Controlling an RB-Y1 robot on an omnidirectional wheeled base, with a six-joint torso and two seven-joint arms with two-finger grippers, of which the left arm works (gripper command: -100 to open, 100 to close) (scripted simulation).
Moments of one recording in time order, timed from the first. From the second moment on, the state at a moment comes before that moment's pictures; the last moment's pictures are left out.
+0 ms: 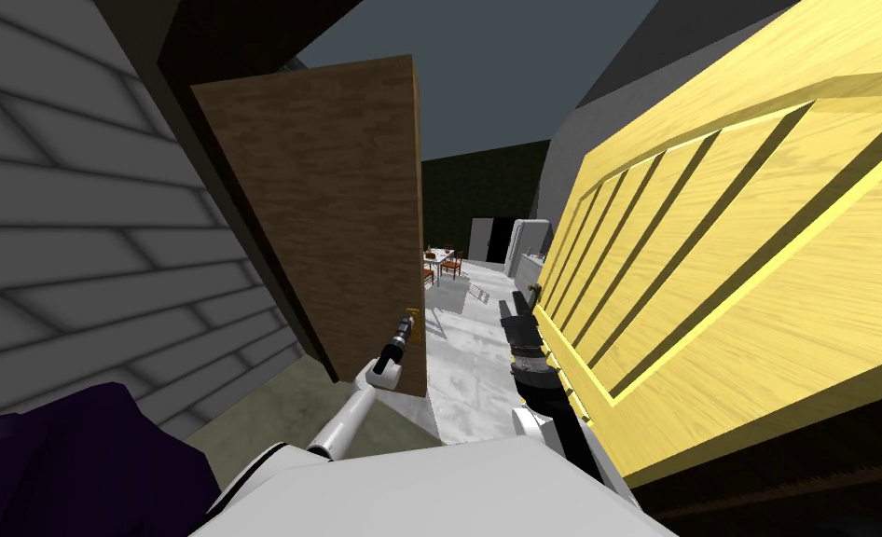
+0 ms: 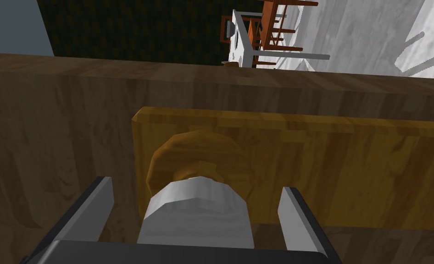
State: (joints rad) arm -0.41 0.03 -0.10 -0.77 -0.02 -0.44 0.08
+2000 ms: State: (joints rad) arm -0.40 0.07 0.01 -0.76 0.02 -0.42 0.05
